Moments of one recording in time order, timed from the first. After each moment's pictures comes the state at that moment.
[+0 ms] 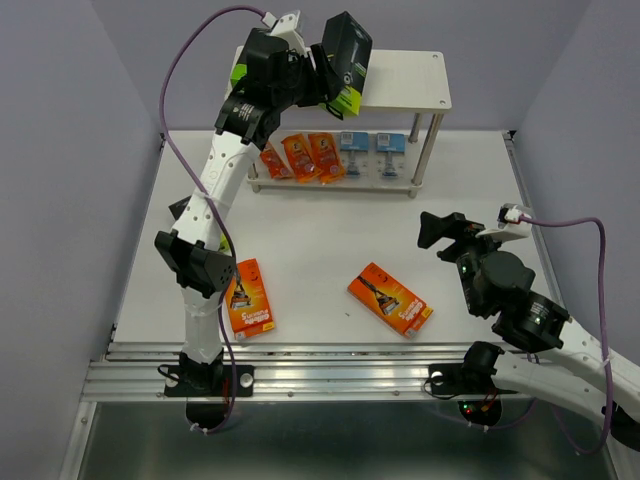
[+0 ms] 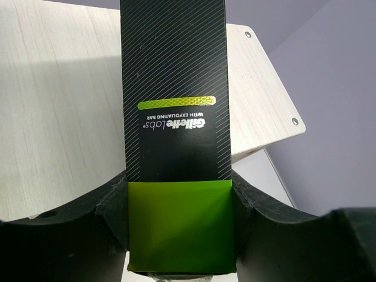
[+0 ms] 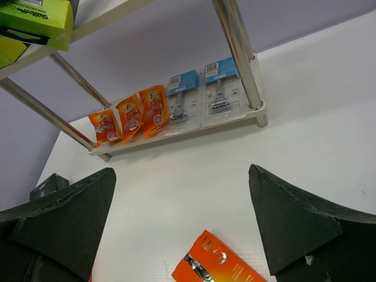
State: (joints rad) left arm -0.45 2.02 2.46 -0.61 0.15 -0.46; right arm 0.97 0.62 0.80 -0.20 0.96 0.47
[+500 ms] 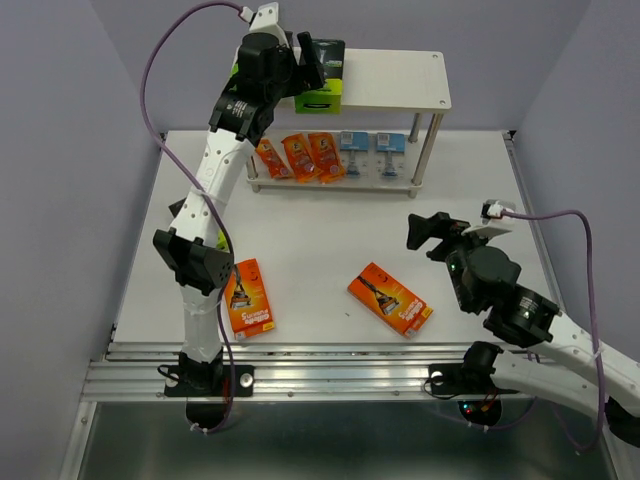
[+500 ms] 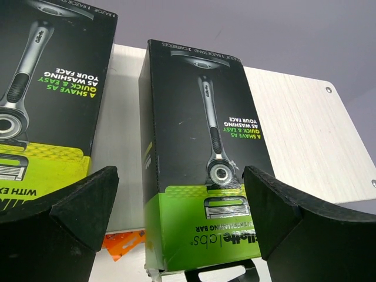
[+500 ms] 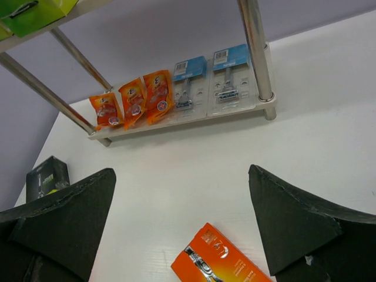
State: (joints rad) left arm -0.42 2.03 2.47 -0.59 -0.10 -0.41; right arm 0.97 0.66 0.80 -0.20 0.93 0.48
